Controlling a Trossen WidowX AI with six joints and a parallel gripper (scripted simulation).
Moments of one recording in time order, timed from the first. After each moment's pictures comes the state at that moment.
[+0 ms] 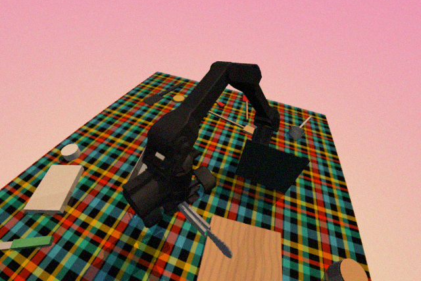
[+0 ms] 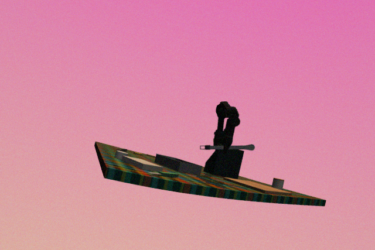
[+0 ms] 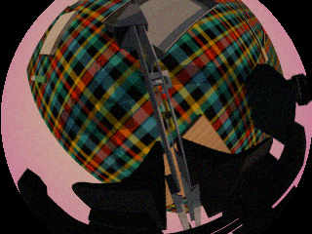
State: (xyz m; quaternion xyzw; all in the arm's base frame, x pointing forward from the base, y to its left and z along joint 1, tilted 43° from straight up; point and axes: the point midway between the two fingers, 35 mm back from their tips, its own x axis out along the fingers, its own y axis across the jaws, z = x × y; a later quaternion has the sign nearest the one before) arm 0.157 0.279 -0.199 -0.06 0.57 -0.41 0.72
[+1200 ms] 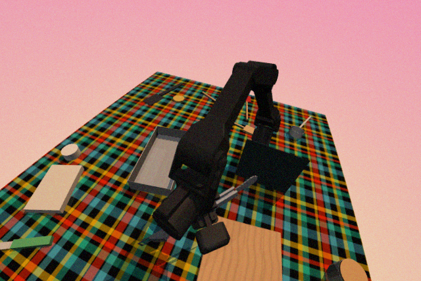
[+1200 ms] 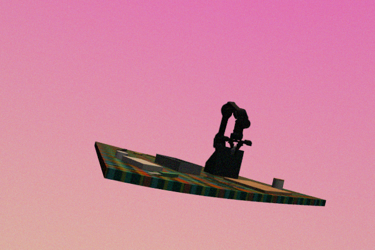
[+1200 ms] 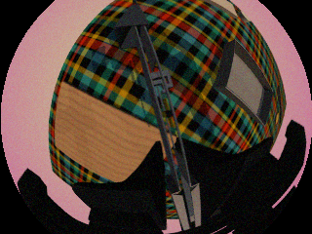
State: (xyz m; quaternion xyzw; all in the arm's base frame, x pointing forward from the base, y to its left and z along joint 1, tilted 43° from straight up) arm 0.097 0.285 -0.200 -0.48 0.70 0.03 0.53
